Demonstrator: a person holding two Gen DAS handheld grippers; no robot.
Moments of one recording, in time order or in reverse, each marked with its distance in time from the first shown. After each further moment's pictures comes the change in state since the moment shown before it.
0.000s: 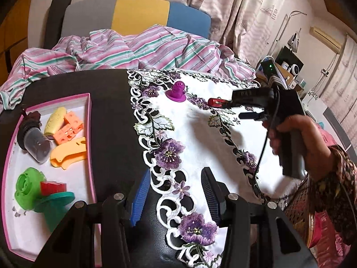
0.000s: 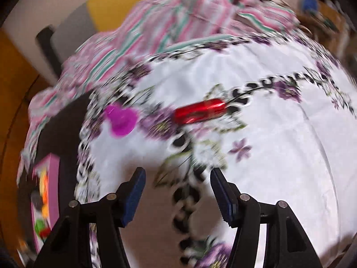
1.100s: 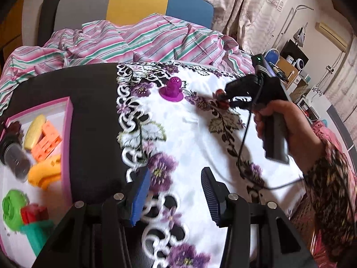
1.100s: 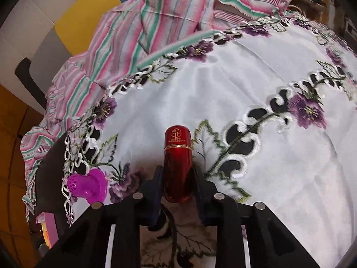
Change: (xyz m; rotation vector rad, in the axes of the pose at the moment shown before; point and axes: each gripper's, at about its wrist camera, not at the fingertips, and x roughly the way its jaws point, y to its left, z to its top) left arm 0.054 -0.015 0.040 -0.006 0.070 0.014; right arm 0.060 -0.027 0.063 0.116 0.029 0.005
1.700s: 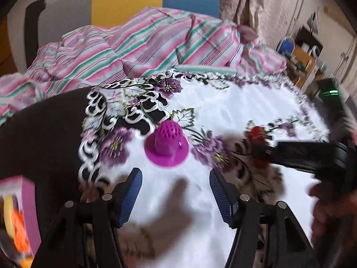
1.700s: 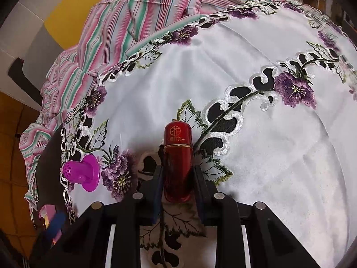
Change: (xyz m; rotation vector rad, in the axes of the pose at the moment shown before) left arm 0.134 -0.026 0.114 0.075 0.042 0.136; right arm 0.000 -0.015 -0.008 0.030 0.080 0.010
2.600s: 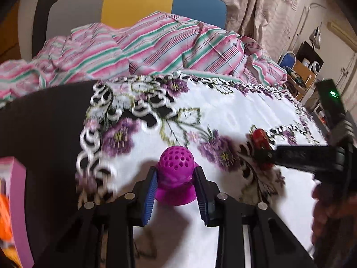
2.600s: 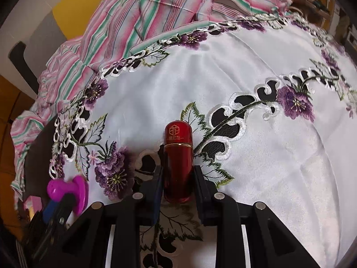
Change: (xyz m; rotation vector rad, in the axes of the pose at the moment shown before) left arm -0.005 0.015 -0.029 -0.087 -0.074 -0.047; right arm 0.001 0.014 -0.006 -0.104 -0.038 -0.085
